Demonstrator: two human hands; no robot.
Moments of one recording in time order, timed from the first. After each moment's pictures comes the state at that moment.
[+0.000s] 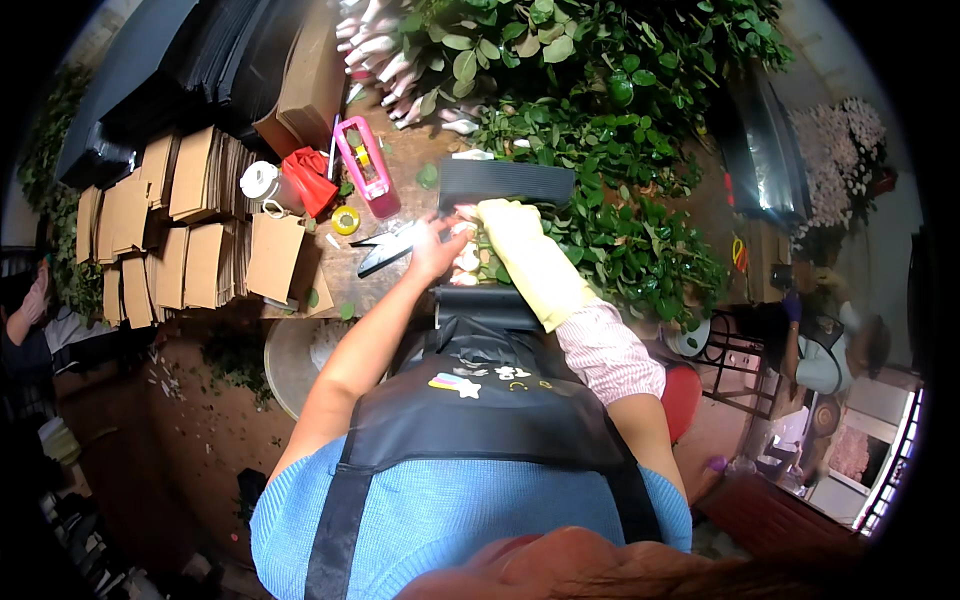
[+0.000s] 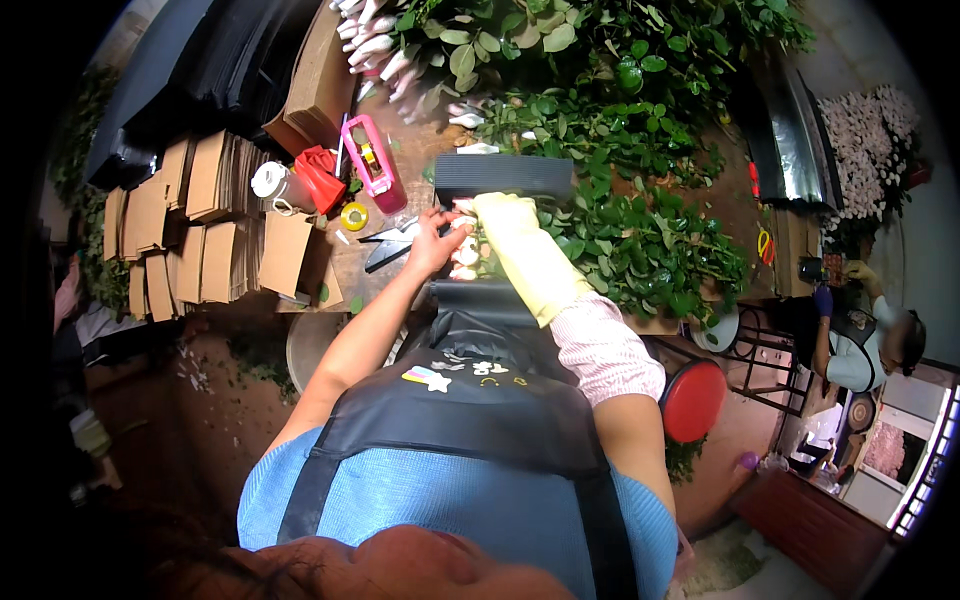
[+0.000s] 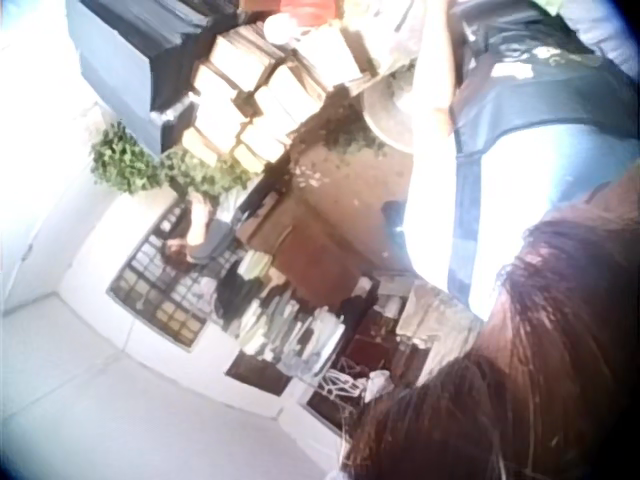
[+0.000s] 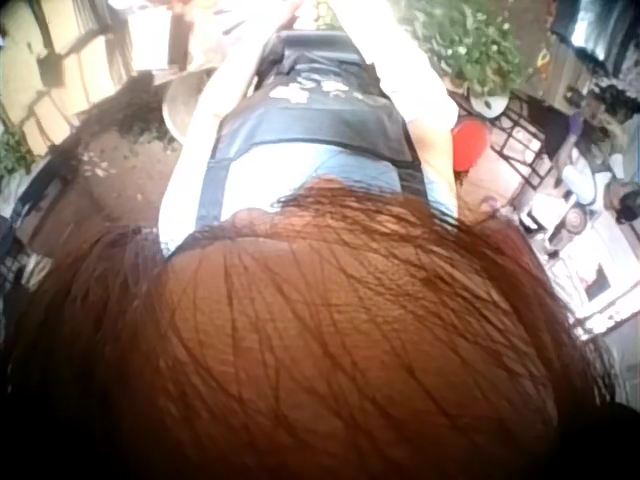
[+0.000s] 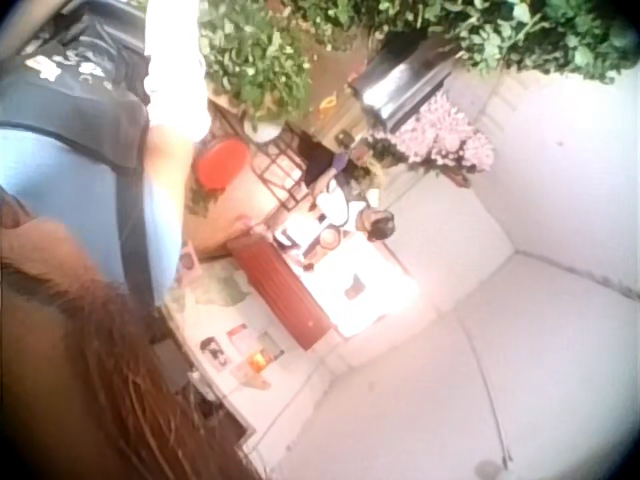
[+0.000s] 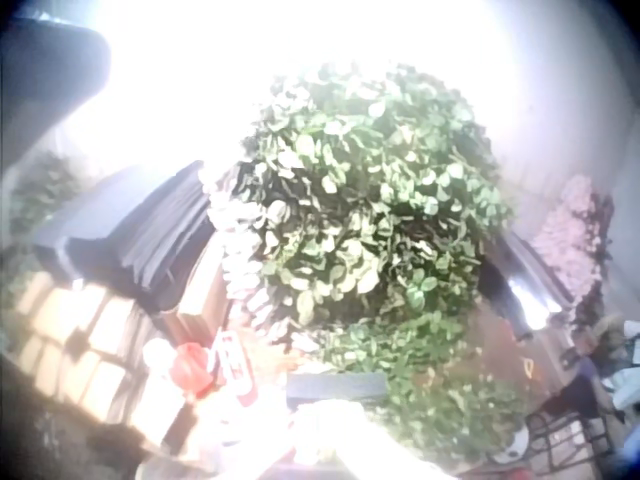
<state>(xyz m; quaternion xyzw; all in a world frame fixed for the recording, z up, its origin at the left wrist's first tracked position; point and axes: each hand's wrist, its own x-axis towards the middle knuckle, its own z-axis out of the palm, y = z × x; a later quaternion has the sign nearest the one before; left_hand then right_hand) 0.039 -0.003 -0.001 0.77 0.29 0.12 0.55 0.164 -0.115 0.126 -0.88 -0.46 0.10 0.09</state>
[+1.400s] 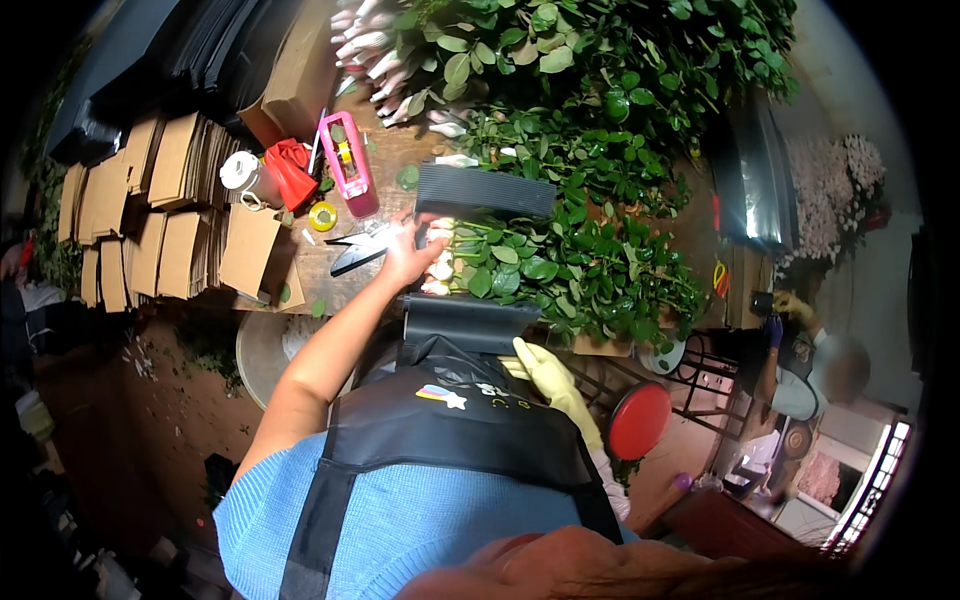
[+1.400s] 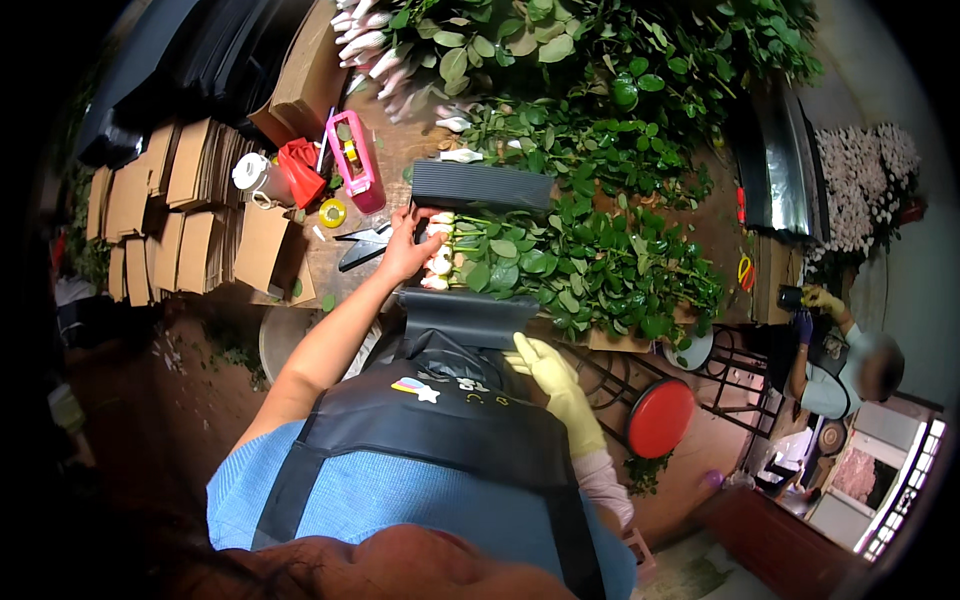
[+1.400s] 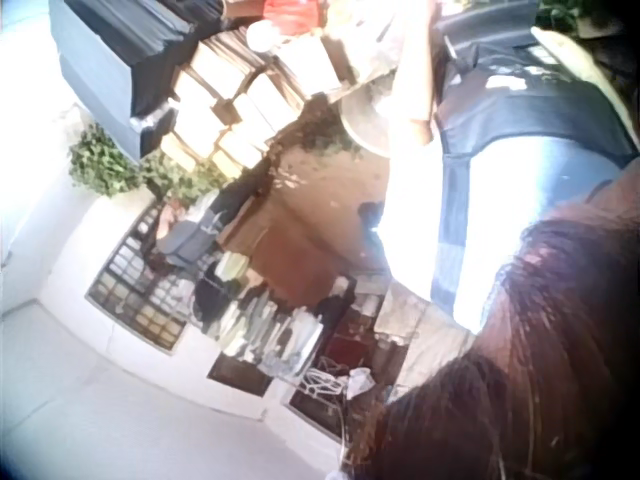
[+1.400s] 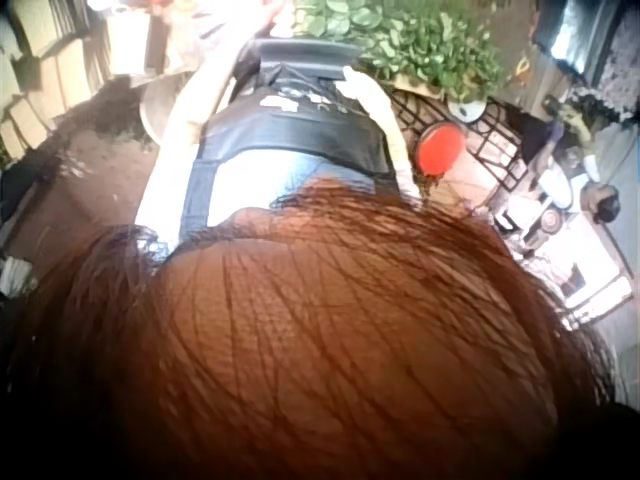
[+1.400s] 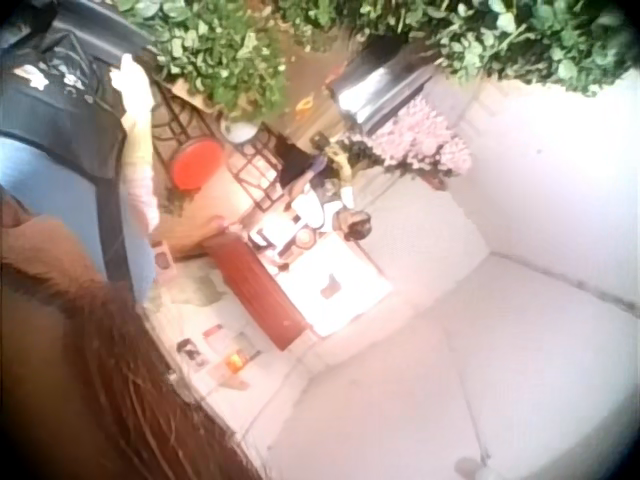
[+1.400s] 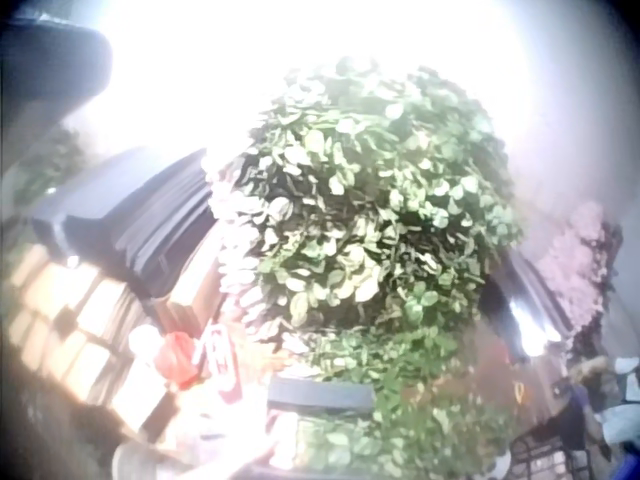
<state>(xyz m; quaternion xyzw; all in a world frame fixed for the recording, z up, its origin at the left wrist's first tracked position) 0.041 -0.008 0.008 0.81 0.23 0.18 0.51 0.078 -0.350 0.093 -0.67 0.12 0.54 0.50</state>
